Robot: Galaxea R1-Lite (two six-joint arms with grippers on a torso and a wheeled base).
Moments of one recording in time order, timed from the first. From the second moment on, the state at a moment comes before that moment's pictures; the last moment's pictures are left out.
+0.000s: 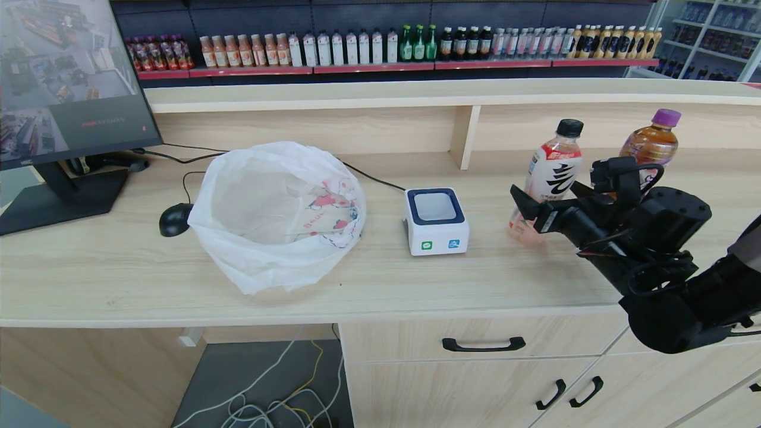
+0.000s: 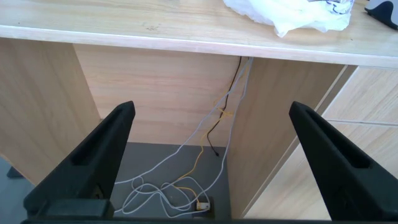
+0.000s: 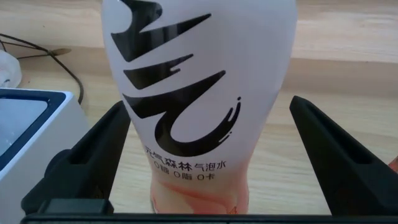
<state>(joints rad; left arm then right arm) 0.00 0.00 0.00 0.00 0.01 -0.01 0.18 2.02 -0.79 -1.47 0.01 -0.04</state>
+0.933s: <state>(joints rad) 0.00 0.00 0.00 0.00 0.01 -0.01 0.17 2.06 -0.84 -1.46 -0.04 -0.04</state>
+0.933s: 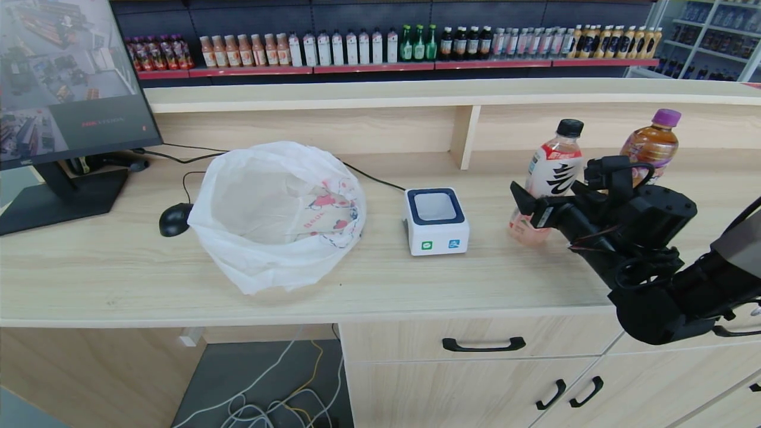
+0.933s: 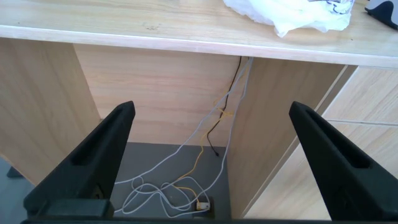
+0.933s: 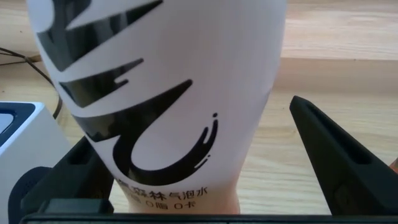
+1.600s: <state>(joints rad) 0.00 0.00 0.00 0.00 0.01 -0.01 0.17 2.04 -0.84 -1.46 -0.03 -0.04</state>
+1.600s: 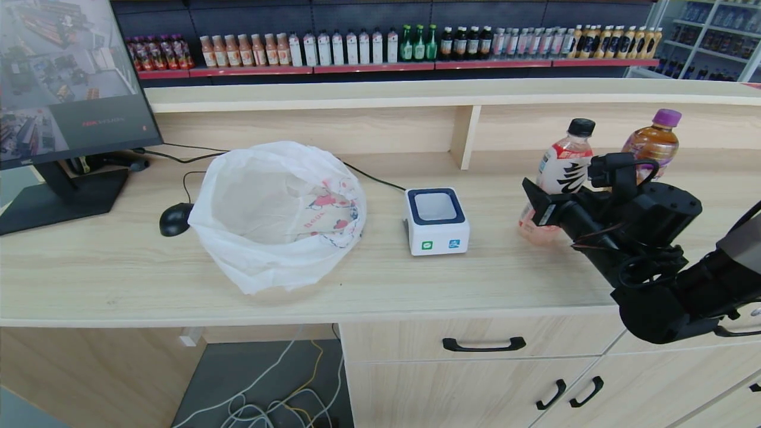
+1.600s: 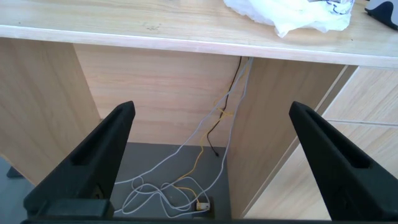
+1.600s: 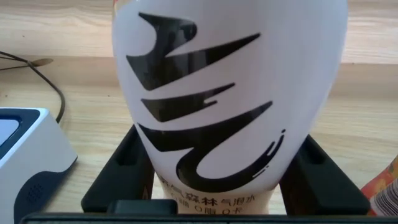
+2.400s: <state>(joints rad) 0.00 0.00 0.00 0.00 0.01 -0.01 0.16 1.95 -0.75 -1.46 -0.03 -0.04</state>
